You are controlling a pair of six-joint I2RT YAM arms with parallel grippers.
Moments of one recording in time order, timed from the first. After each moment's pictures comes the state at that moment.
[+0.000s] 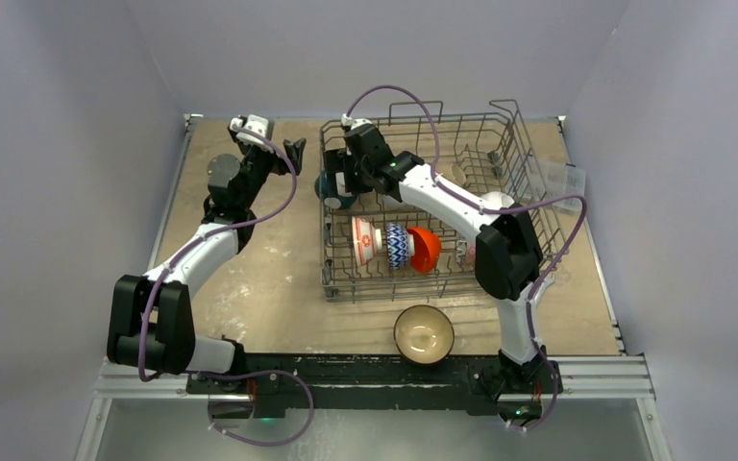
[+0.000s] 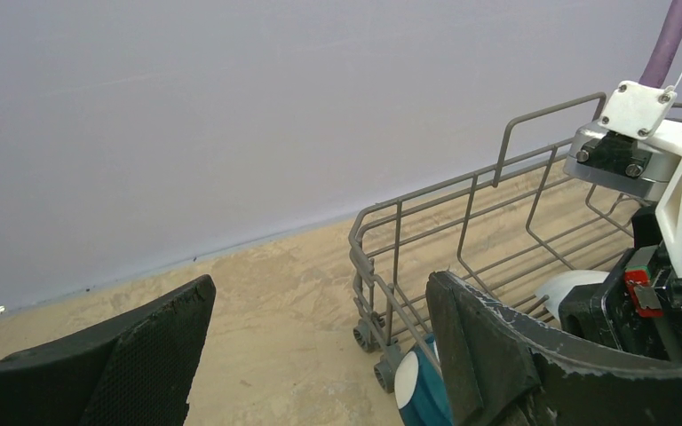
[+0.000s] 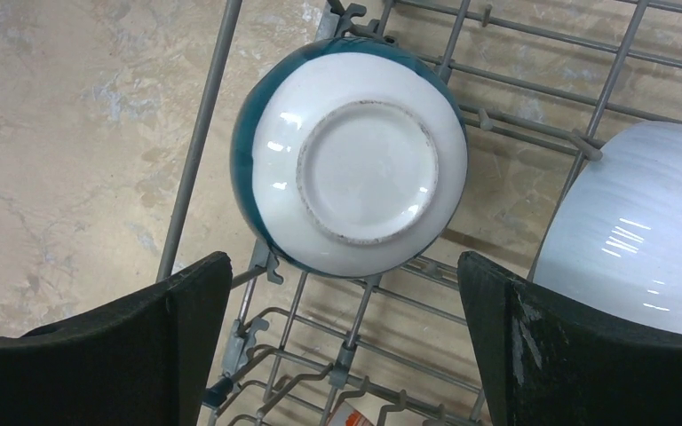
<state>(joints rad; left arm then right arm) -0.16 1.39 0.82 0.69 0.19 0.01 0.73 2.04 1.81 -0.50 0.08 0.42</state>
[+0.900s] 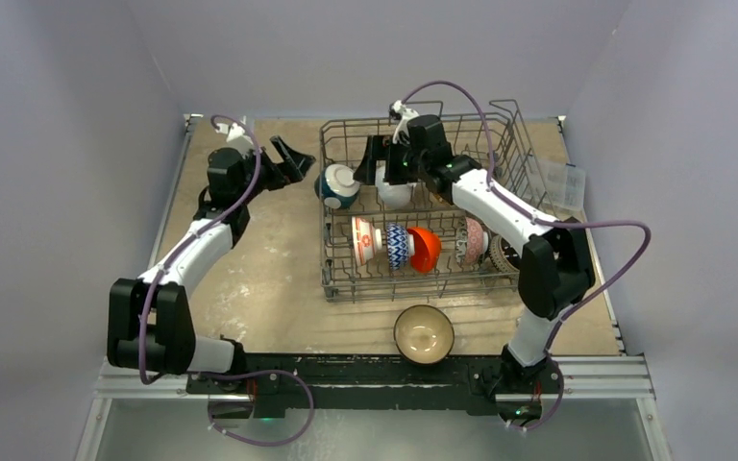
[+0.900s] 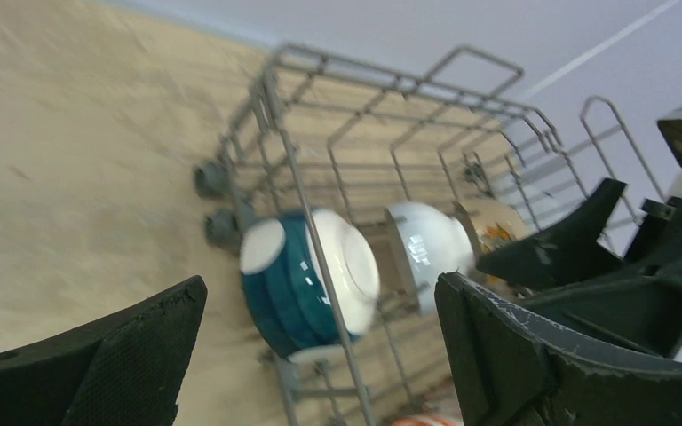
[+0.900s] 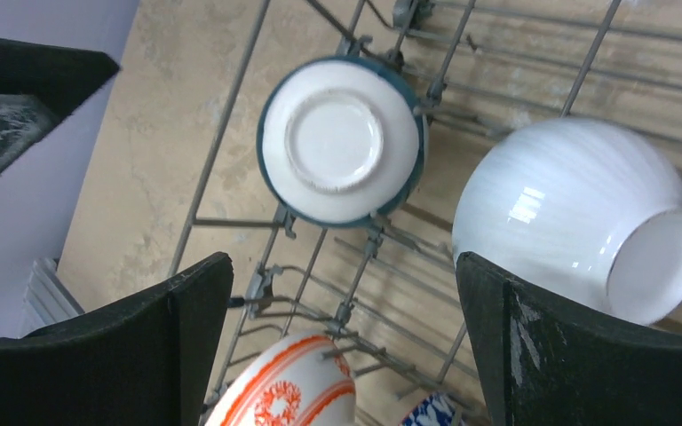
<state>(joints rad) -0.12 1.37 0.90 0.28 0.29 -0.54 0.53 1.78 1.50 -0.26 -0.26 0.45</state>
